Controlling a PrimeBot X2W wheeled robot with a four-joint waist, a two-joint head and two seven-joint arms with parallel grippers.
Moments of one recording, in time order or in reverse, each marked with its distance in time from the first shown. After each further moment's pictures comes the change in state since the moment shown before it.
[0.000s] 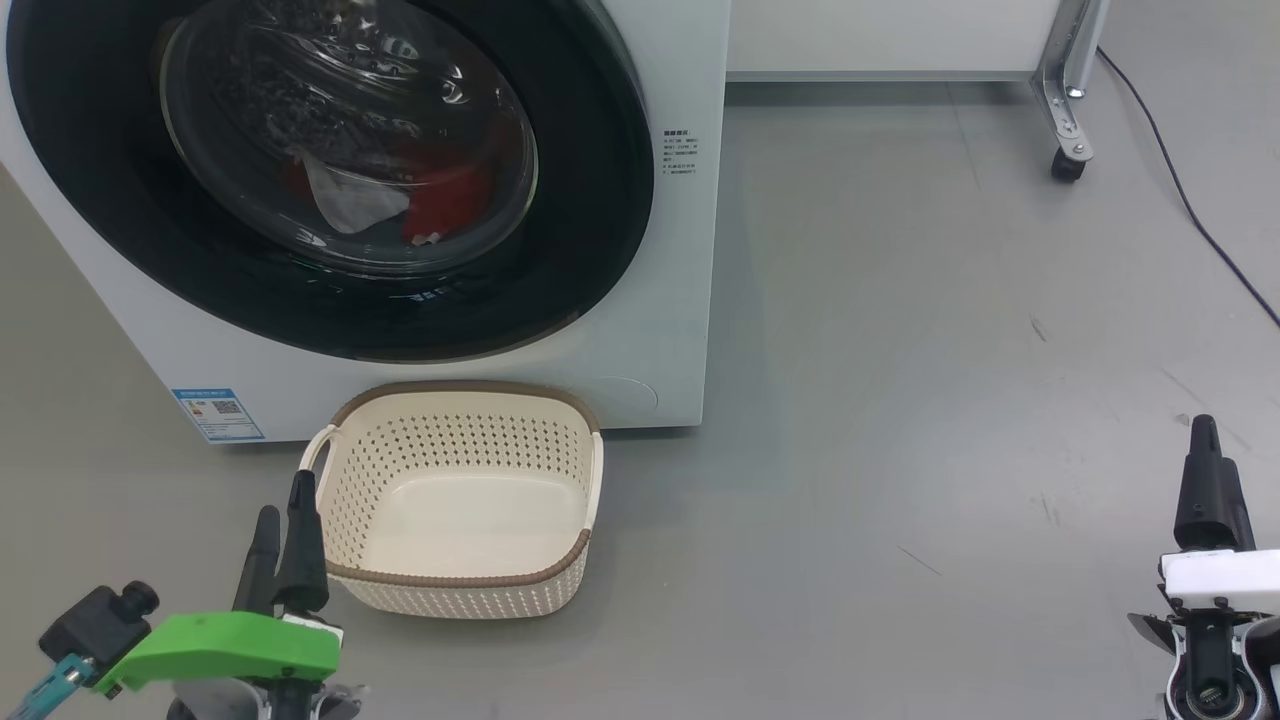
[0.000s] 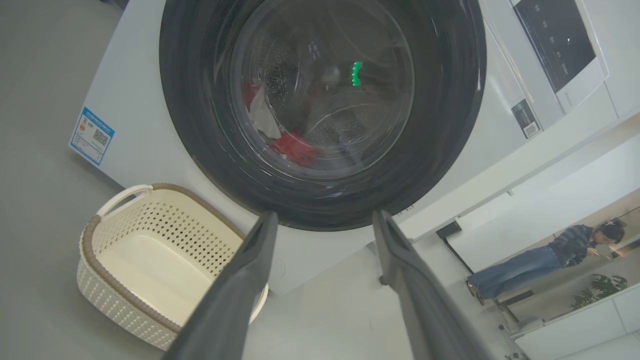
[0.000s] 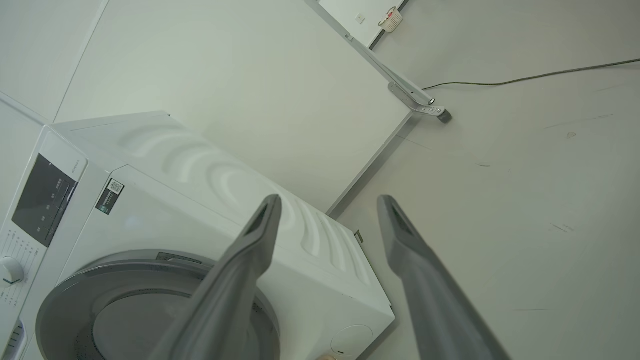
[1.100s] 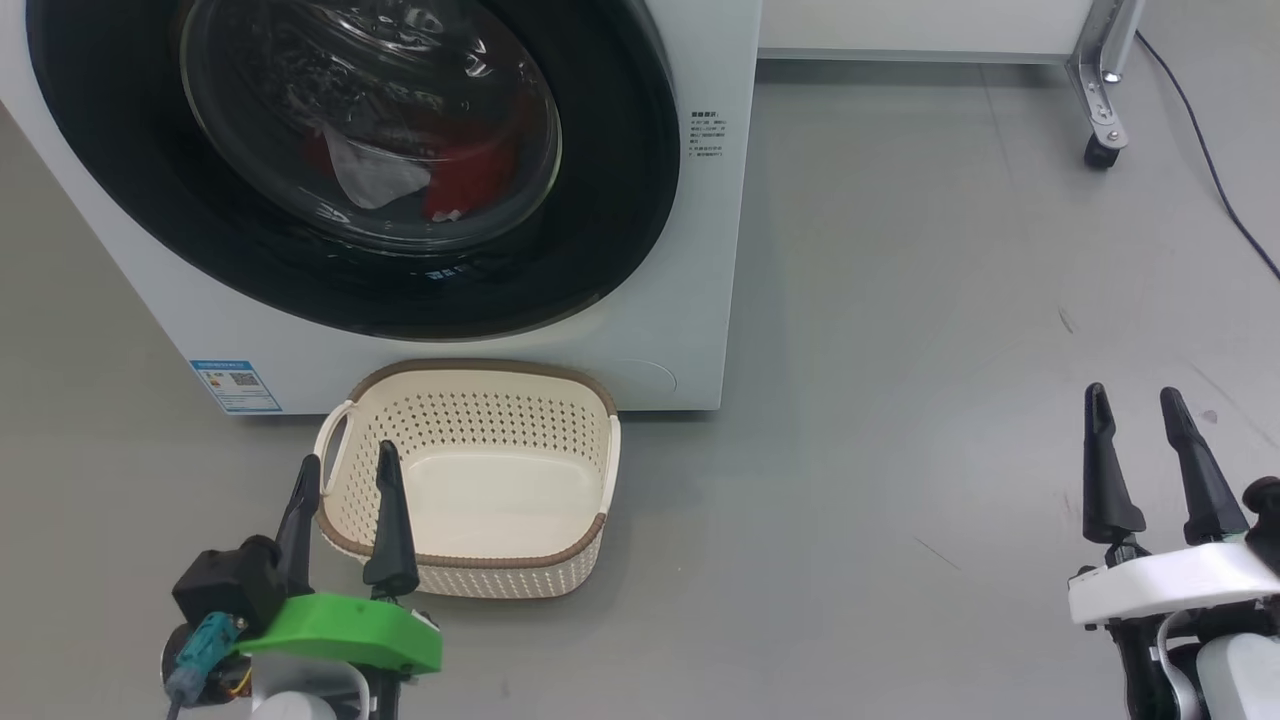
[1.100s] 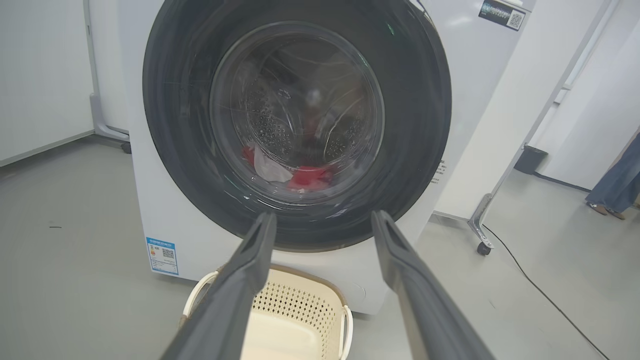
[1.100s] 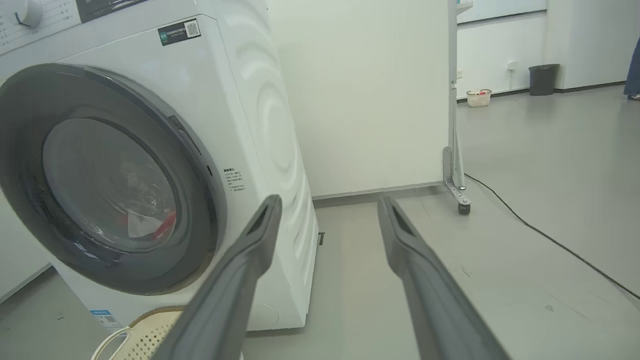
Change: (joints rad) left arm -0.024 0.001 -0.156 -0.065 0.557 0.189 -0.105; right arm 0.006 -0.105 0.187 -0.051 -0.606 0.001 -0.110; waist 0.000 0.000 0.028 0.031
